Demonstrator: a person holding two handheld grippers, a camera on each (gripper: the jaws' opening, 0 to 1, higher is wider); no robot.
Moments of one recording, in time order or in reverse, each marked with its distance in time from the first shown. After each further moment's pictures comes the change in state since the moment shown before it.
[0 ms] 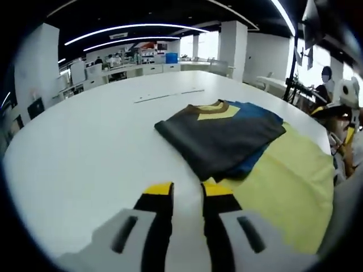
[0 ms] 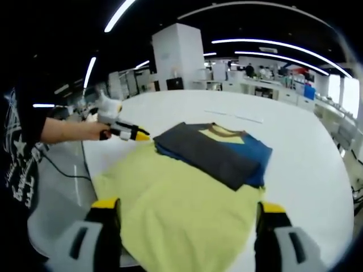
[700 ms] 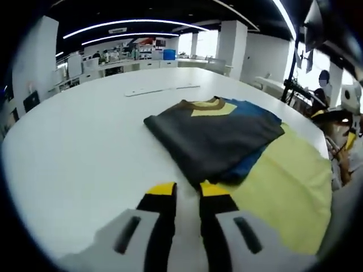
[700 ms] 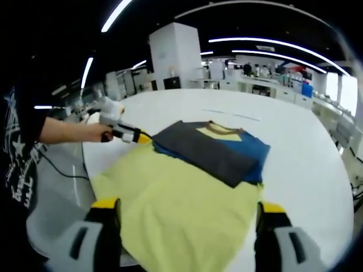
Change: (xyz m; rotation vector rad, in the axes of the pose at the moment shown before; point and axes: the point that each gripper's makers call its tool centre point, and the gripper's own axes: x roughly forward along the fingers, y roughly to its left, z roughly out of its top) left arm 0.016 -0.019 0.001 -0.050 0.010 -0.048; right arm 0.001 -0.006 -0.005 0.013 0.005 -0.012
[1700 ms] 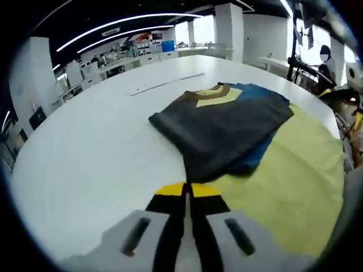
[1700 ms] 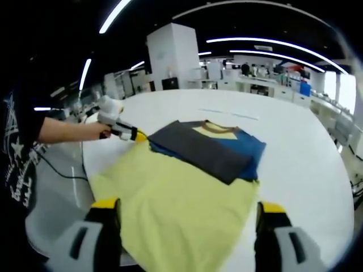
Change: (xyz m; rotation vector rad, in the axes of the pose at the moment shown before) left arm -0.006 0.026 -0.006 0.137 0.100 0.102; right arm -0.001 -0.001 -0.002 0.012 -0.004 -0.011
